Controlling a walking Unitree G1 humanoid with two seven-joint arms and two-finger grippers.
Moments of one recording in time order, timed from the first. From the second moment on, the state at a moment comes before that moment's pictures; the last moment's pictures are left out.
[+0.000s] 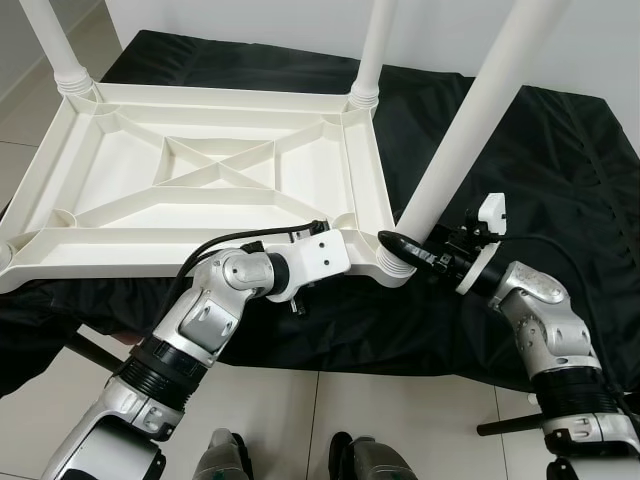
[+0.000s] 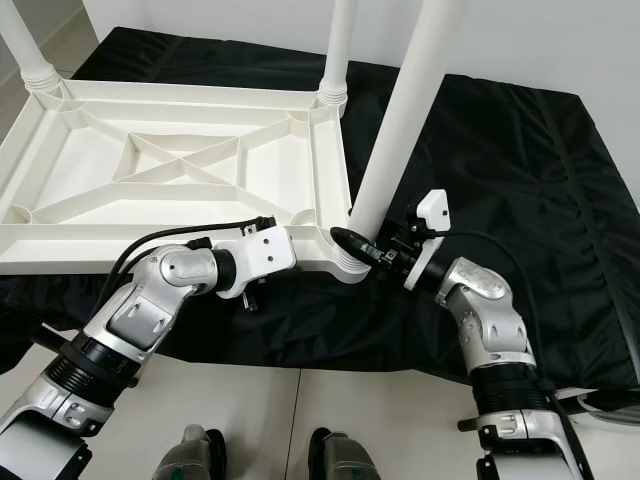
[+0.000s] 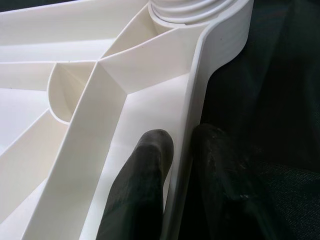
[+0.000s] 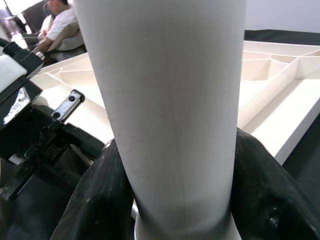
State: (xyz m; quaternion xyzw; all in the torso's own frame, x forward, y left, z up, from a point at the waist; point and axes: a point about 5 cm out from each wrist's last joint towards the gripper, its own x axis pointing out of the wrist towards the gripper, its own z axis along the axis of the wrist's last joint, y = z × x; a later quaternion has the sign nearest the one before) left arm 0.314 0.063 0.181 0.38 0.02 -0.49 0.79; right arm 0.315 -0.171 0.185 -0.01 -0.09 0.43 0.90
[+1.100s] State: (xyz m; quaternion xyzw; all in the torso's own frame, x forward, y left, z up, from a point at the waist) left arm 0.316 0.068 0.183 0.38 0.02 -0.48 0.79; right arm 0.291 -0.126 0.182 0.04 -0.13 0.22 0.97
